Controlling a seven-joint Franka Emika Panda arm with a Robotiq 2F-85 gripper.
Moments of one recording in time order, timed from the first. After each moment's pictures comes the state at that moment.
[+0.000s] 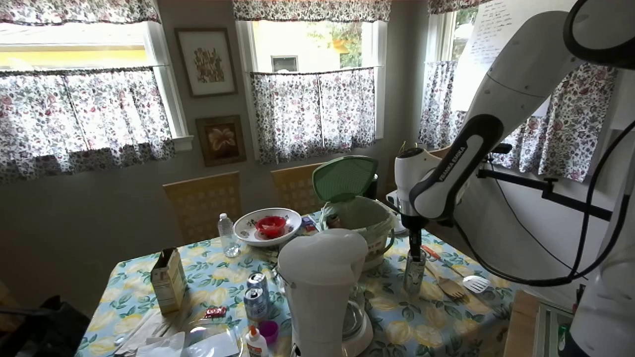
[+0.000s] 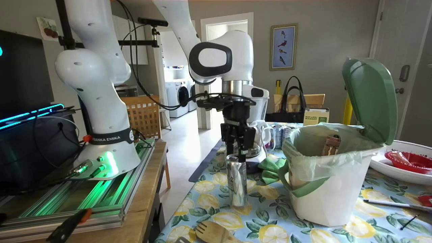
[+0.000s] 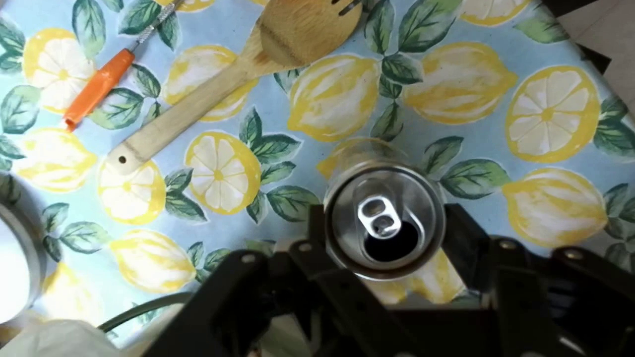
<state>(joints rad) -0.17 0.04 -0.18 -2.62 -0.38 2.64 -0.37</state>
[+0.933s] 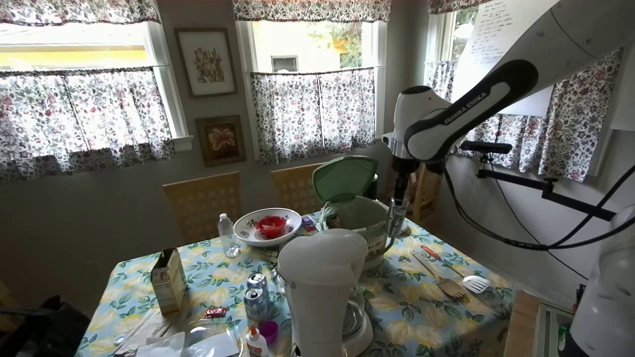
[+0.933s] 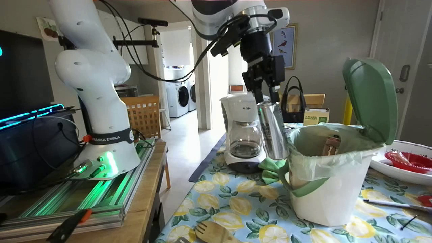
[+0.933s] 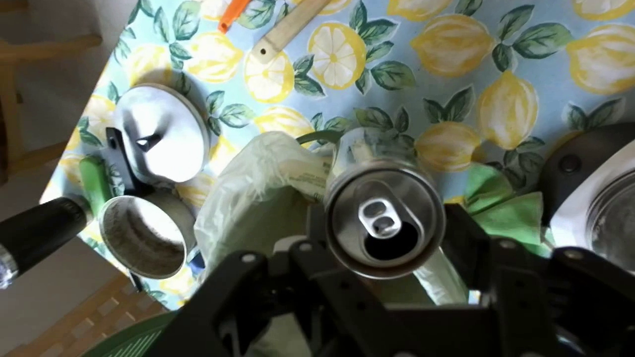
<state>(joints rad) -0.16 -0.22 -0.18 -2.47 -0.34 2.47 -0.37</state>
